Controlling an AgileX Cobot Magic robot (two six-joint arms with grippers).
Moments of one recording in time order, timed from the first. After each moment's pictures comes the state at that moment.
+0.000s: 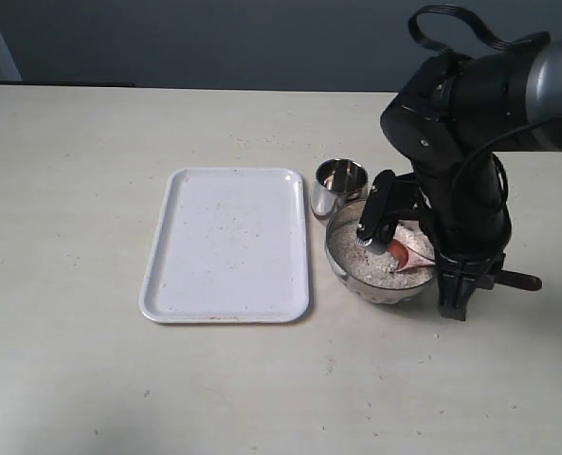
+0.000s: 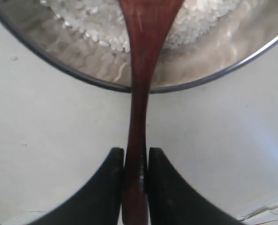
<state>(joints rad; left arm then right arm) -0.06 0.05 0.00 -0.18 0.22 0.06 0.74 1.81 -1.11 -0.40 1.22 -0.36</state>
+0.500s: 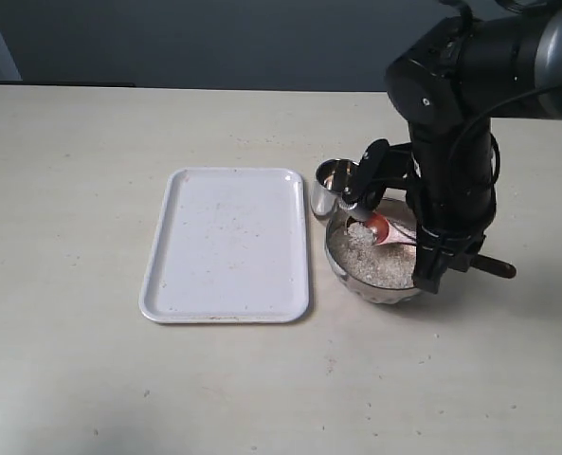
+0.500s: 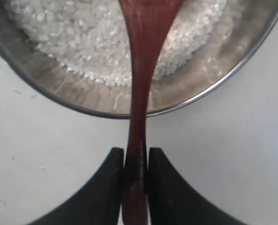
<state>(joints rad) -0.06 0.05 0.00 -0.18 0.22 0.06 0.71 1.81 -1.20 -0.30 1.23 -0.37</state>
